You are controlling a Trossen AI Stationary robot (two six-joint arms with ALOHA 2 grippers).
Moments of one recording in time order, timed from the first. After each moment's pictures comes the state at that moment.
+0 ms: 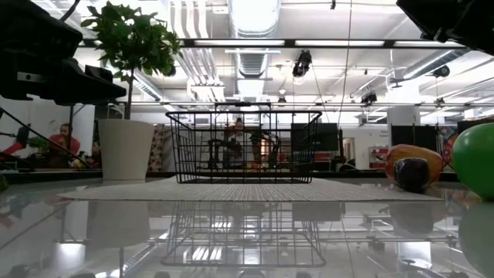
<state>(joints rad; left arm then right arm) -0.12 0.35 0.00 0.14 -0.13 0.22 -0.03 0.09 0.03 0.55 0.08 -0.55</state>
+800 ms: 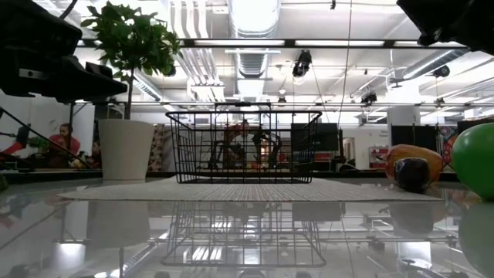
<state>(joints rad) -0.12 0.35 0.00 0.17 -0.14 0.22 -0.03 0.09 0.03 0.55 0.08 -0.37</state>
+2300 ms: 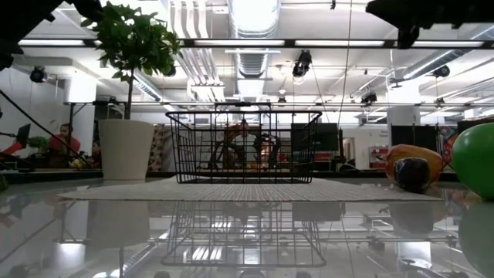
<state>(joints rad) -0.12 0.53 0.11 1.10 0.01 0.19 -0.03 0.52 0.38 0.18 0.19 0.01</state>
